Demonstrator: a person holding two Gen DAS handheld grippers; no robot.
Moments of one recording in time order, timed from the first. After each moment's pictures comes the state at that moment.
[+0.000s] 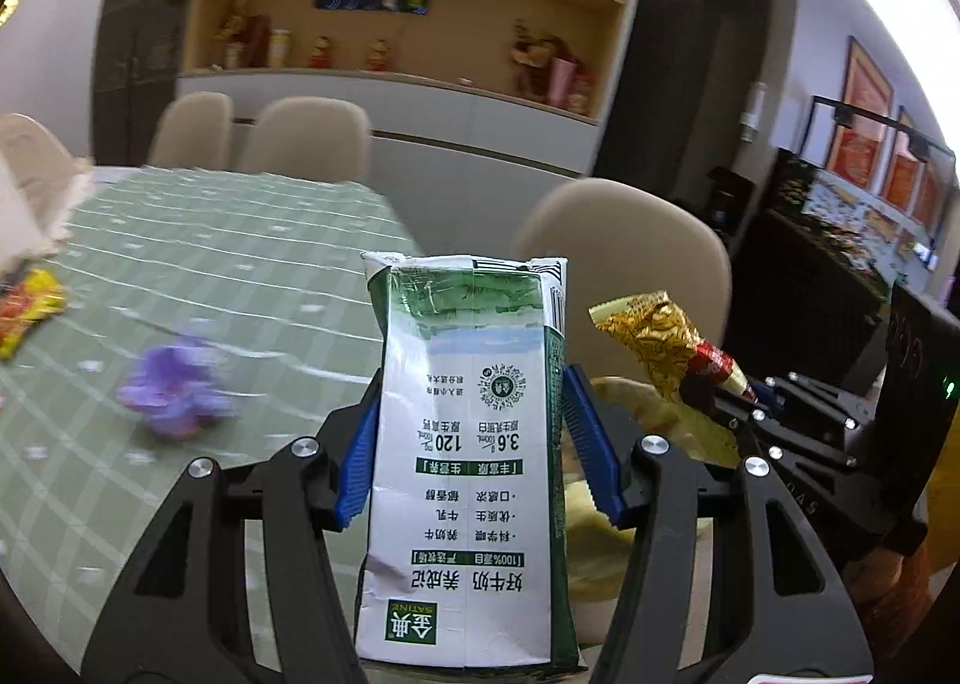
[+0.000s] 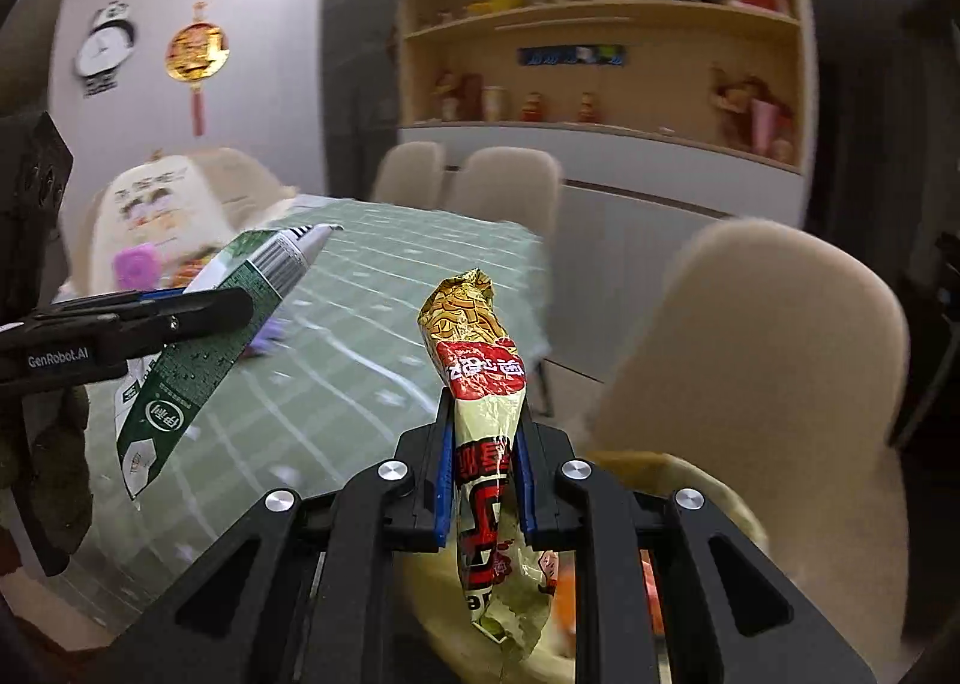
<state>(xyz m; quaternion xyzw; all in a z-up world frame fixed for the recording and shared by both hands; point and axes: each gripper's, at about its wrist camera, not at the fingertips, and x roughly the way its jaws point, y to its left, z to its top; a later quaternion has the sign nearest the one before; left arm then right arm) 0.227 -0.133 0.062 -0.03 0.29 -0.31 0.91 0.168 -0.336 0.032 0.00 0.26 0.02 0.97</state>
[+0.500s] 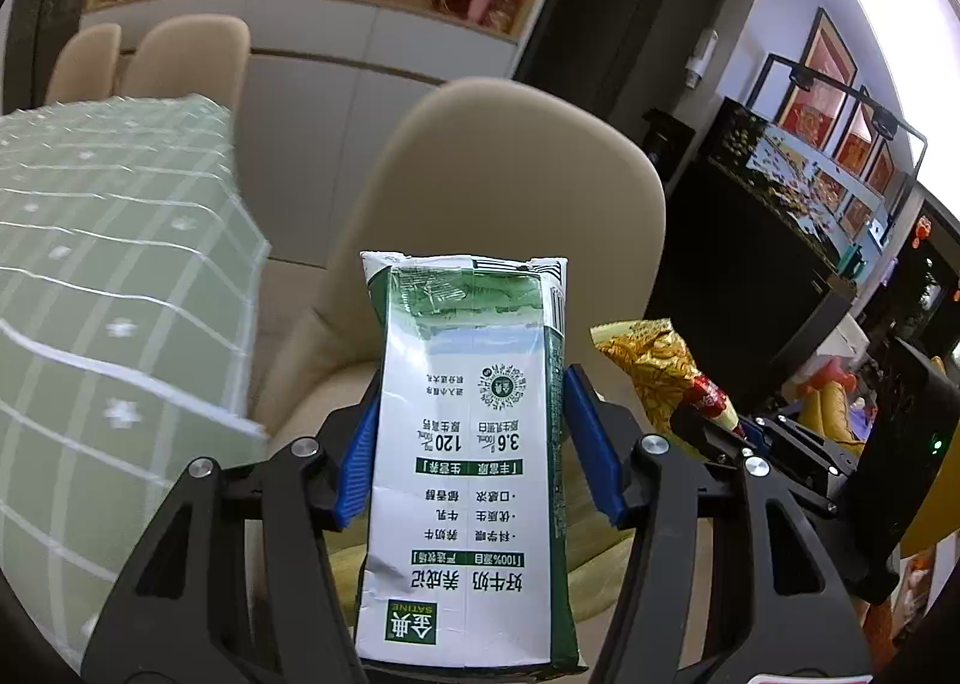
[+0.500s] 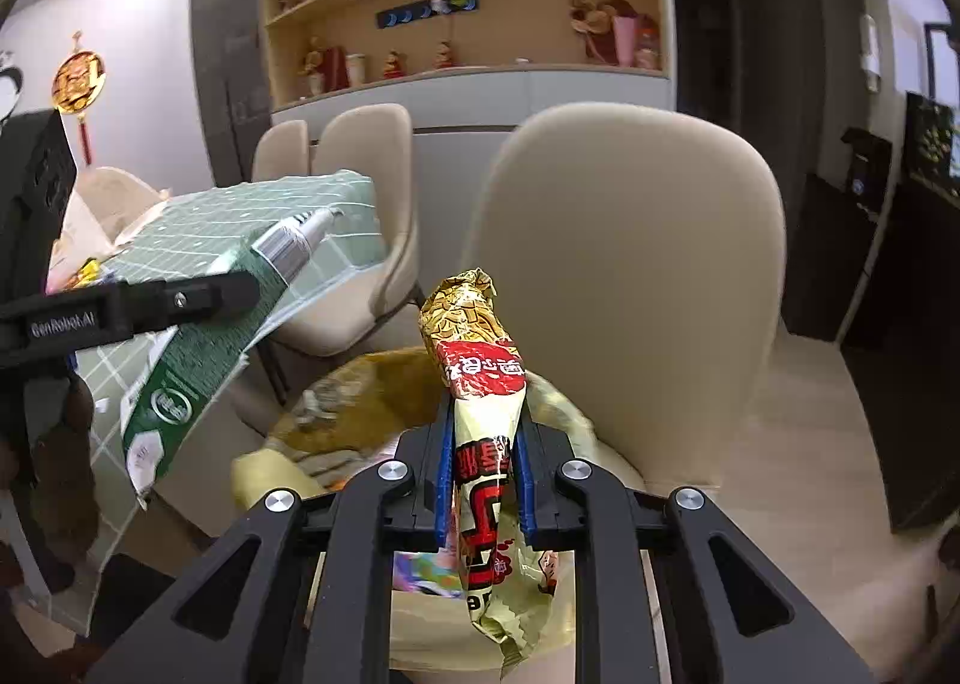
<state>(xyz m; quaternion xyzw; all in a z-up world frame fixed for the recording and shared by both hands) 0.265 -0.285 -0.002 -0.03 0.36 -0.39 0.85 0.150 -0.455 -0.024 0.06 0.30 -0.08 0.95</state>
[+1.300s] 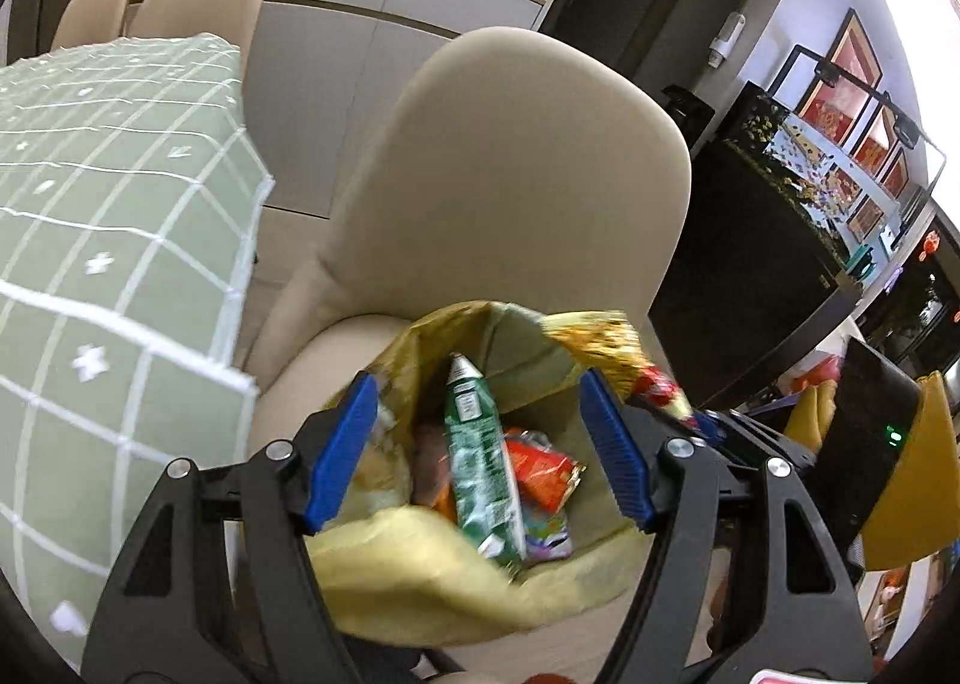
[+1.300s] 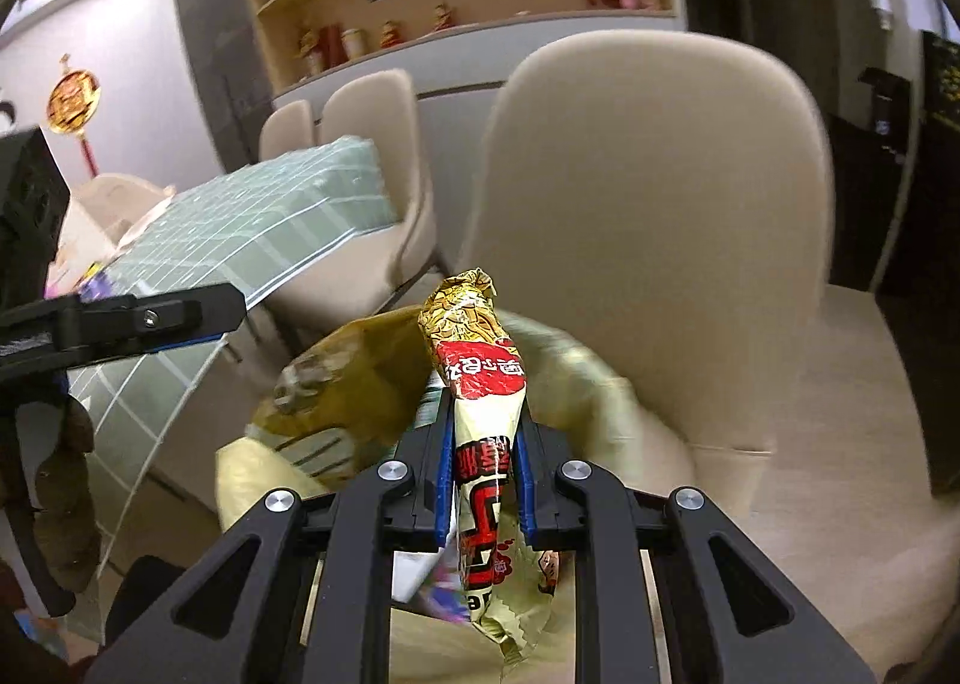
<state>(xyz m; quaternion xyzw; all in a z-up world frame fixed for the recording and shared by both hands) 0.276 -0.277 -0.022 -0.04 0.41 -0.38 0.83 0.190 -0.447 -0.065 0.10 0.34 -0.02 0.93</state>
